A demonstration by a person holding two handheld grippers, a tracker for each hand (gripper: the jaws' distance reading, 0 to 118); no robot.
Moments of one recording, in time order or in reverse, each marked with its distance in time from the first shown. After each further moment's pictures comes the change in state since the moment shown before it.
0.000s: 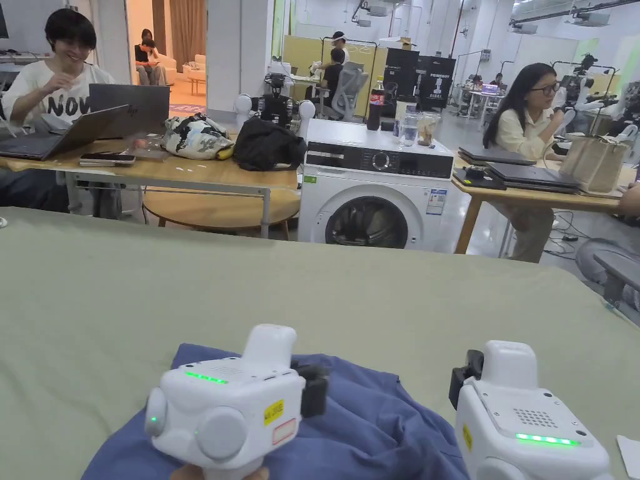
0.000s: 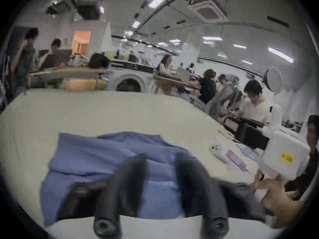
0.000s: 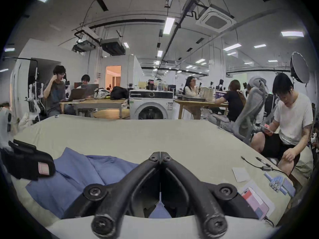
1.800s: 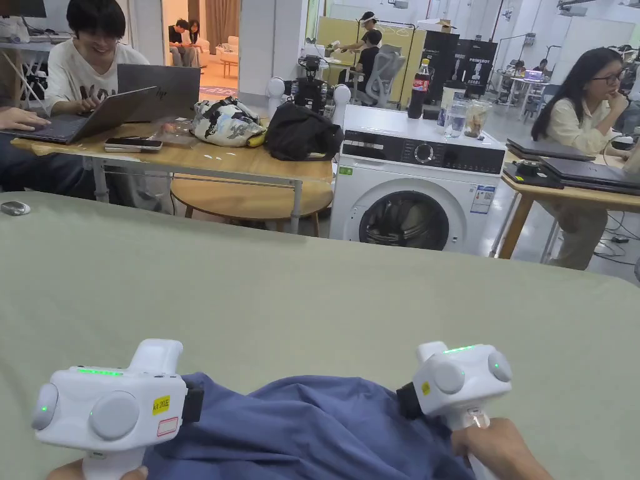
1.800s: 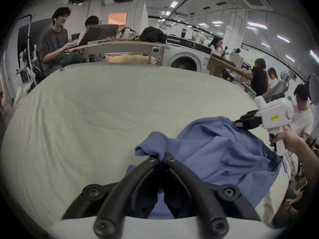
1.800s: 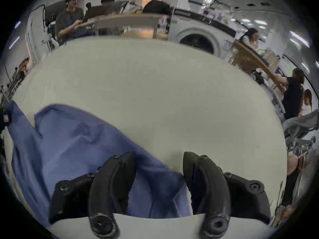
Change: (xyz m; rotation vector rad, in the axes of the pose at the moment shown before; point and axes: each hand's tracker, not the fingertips) left arm -0.191 0.000 -0.049 -0.217 0.306 0.118; right arm -0.073 -0.052 -0.301 -0.777 0.274 0.334
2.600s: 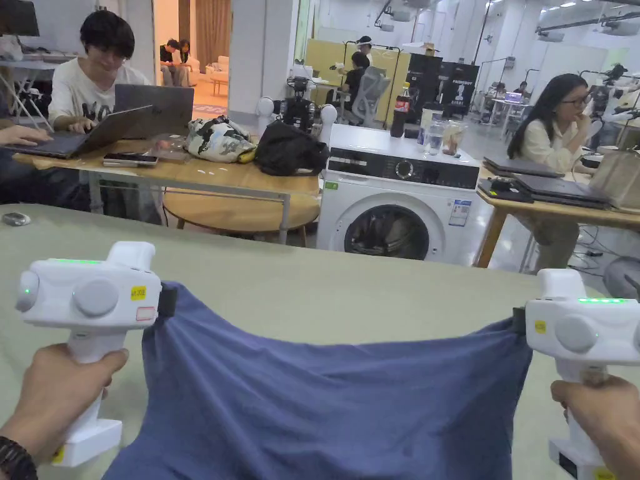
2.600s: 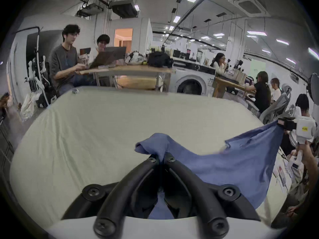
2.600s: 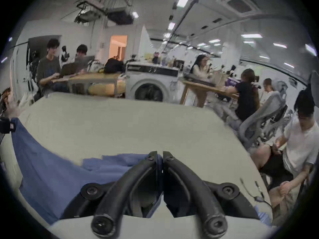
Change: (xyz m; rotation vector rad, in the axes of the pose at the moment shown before) left arm -0.017 0.091 0.081 0.182 0.060 -0.011; right arm 0.118 -0.048 0.233 0.514 -0.270 -0.263
